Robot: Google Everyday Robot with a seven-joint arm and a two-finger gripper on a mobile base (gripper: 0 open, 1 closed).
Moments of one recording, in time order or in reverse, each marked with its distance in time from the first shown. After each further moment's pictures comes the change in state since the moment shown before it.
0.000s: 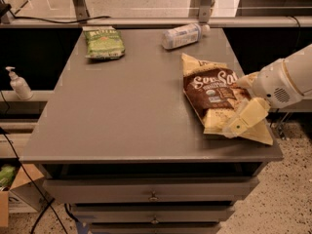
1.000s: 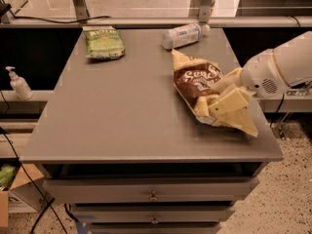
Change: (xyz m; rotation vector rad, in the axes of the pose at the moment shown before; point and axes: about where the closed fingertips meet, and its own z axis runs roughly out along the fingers) arm -0.042 0.004 0.009 -0.022 -0.095 -0.059
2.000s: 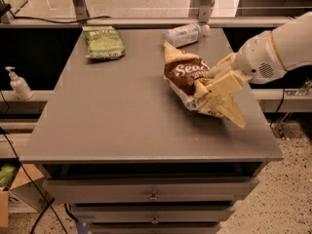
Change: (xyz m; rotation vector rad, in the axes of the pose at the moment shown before) arm -0.044 -0.005 -0.011 0.012 -0.066 -0.094
